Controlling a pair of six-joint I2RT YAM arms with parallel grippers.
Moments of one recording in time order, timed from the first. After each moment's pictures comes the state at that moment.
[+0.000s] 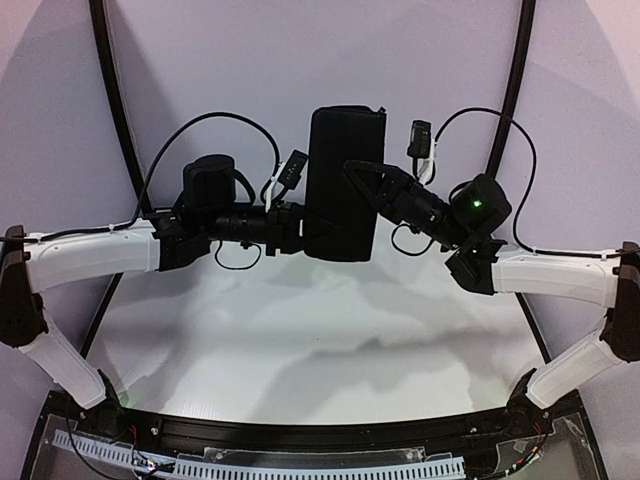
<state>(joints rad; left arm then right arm) -0.83 1.55 1.22 0.25 0.76 -0.34 0.78 1.39 0.92 0.99 -0.47 0.64</state>
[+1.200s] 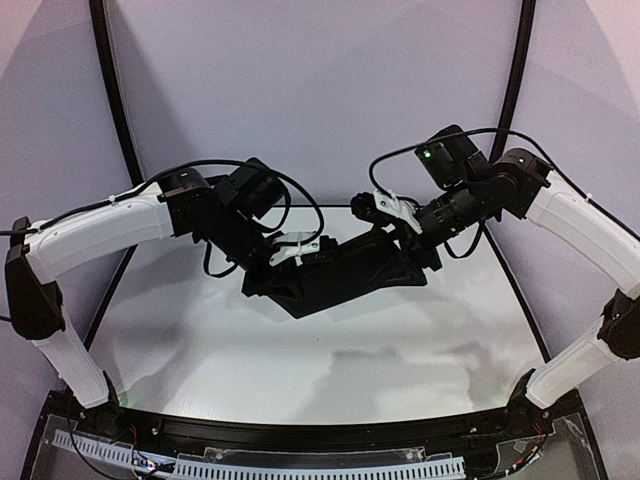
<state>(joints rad) -0.95 1.68 1.65 -0.99 0.32 0.59 0.81 1.42 1.58 -1.03 -0.49 -0.67</state>
